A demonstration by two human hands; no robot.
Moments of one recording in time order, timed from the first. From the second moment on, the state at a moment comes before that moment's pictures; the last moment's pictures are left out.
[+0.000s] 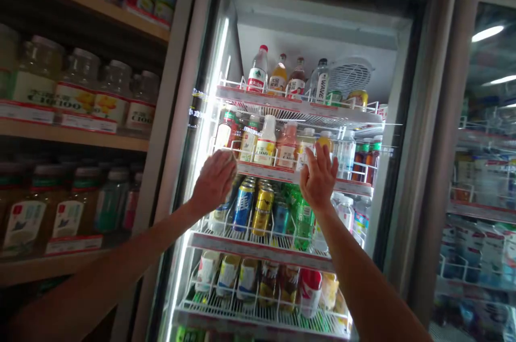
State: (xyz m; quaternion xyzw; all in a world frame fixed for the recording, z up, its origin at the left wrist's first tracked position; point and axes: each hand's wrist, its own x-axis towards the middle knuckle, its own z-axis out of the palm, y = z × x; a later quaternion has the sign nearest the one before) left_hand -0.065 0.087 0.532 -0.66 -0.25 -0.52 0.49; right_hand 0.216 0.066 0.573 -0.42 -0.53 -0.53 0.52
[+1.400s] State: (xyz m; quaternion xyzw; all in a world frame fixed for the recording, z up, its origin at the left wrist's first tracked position) left_hand -0.062 0.101 0.649 -0.62 -0.27 -0.55 0.49; right_hand 0.216 0.070 0.571 -0.37 -0.53 -0.56 0.52
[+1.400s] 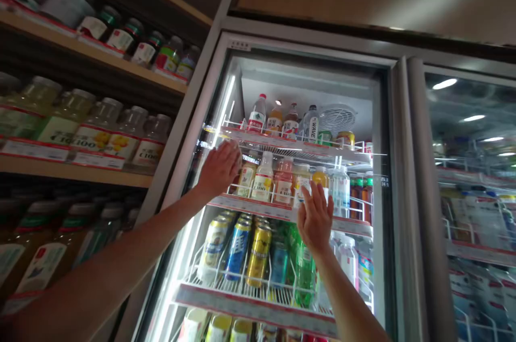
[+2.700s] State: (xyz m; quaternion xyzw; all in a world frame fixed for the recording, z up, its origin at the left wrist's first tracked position) left_hand 0.049 0.088 0.677 -0.68 -0.24 -0.51 0.47; right_hand 0.228 0.057 0.587 -0.40 -0.54 -0.56 0.49
